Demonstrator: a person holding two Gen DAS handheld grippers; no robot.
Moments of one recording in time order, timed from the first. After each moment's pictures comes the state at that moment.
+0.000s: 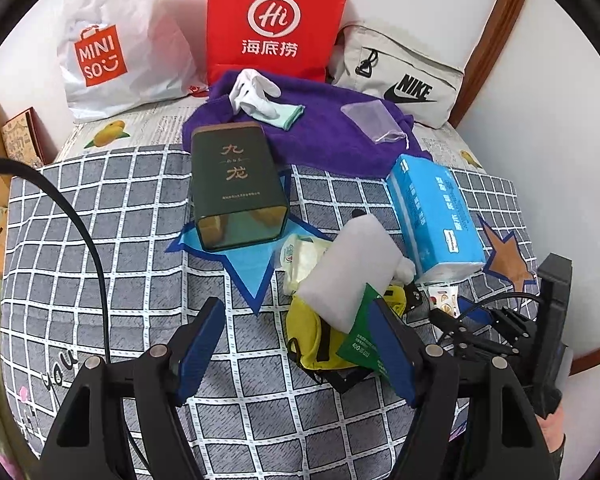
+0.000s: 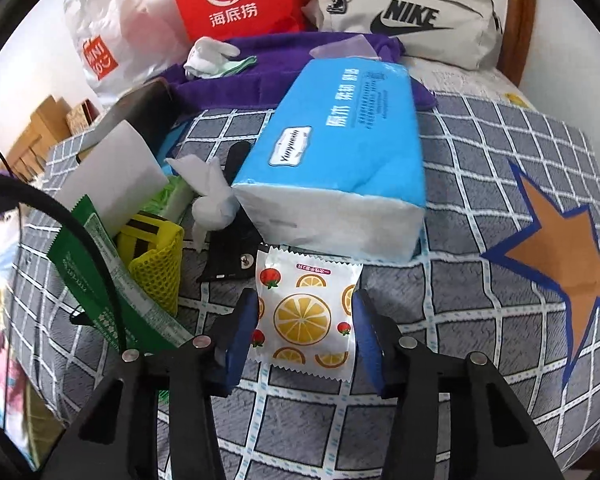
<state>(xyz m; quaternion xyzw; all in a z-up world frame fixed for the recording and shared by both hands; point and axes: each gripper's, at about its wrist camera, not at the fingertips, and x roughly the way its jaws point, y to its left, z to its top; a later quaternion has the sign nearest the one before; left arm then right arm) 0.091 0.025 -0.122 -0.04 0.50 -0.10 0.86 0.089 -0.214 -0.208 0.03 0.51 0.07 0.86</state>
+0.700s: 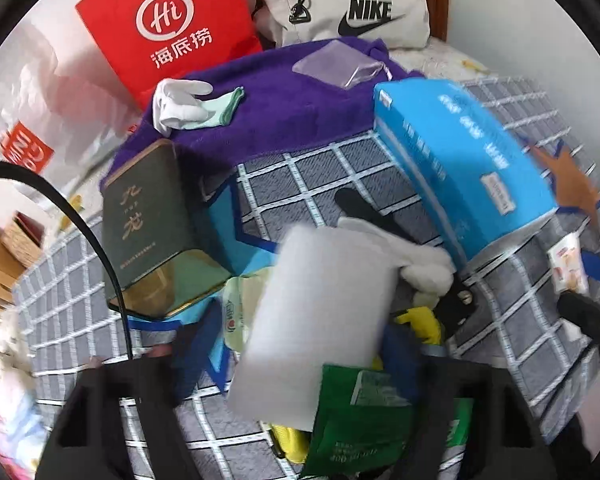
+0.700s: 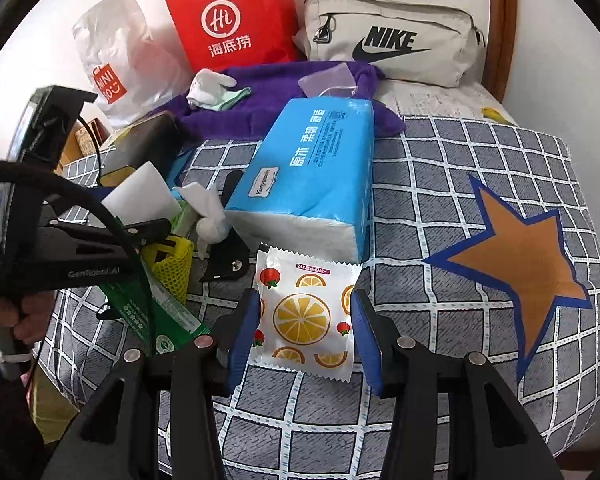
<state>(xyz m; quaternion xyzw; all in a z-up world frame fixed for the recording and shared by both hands) 0.139 -0.069 -0.180 0.16 0.50 -0.09 0.84 0.069 -0.241 -0.169 0.04 0.48 0.07 0.87</state>
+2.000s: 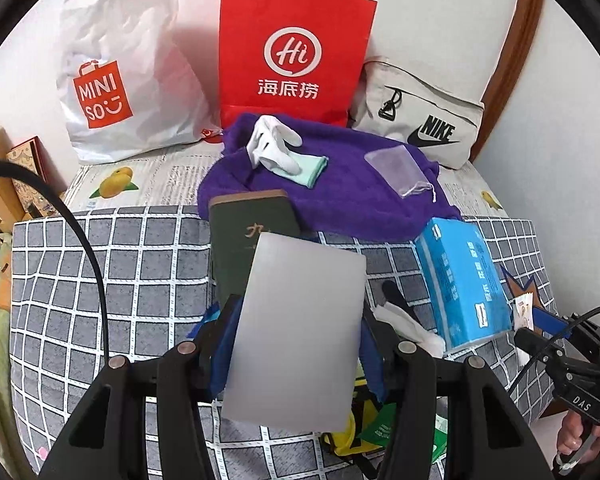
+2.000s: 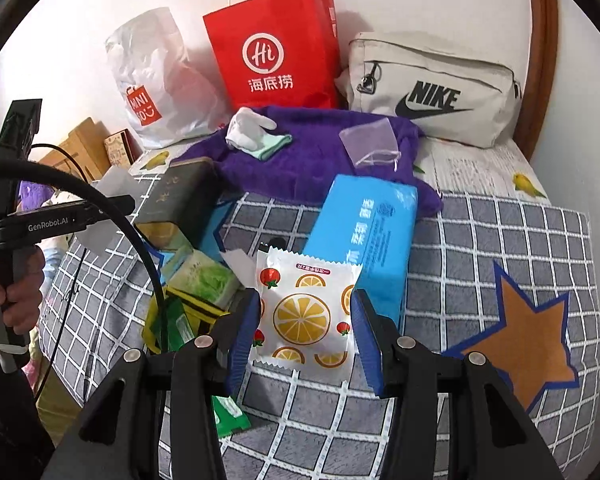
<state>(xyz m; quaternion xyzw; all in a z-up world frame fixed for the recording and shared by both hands) 0.148 0.037 -0.114 -0.04 0.46 -0.08 0.89 0.107 -0.218 -0.119 0.02 0.44 0.12 0.89</state>
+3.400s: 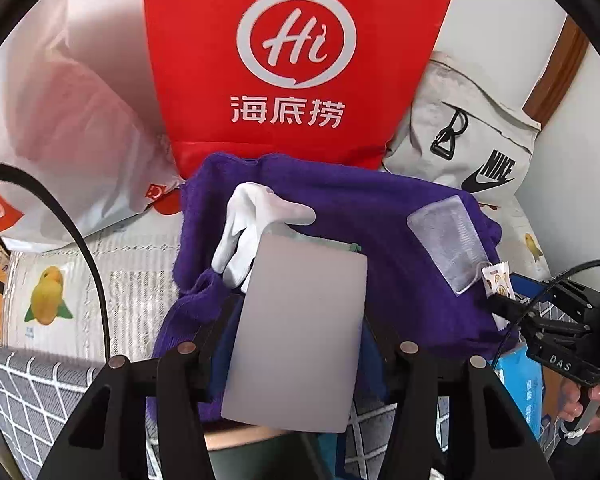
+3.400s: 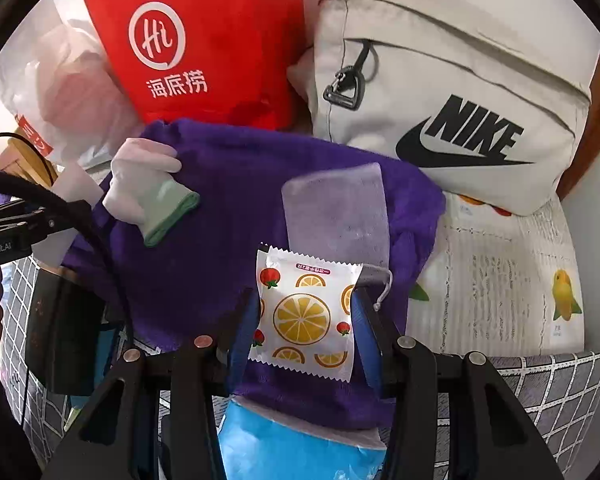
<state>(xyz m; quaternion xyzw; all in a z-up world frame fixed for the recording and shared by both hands) 0.354 0.016 -0.148 -0.03 0.50 -0.10 0.86 0.344 -0.229 -0.156 -0.02 0.51 0.10 0.85</state>
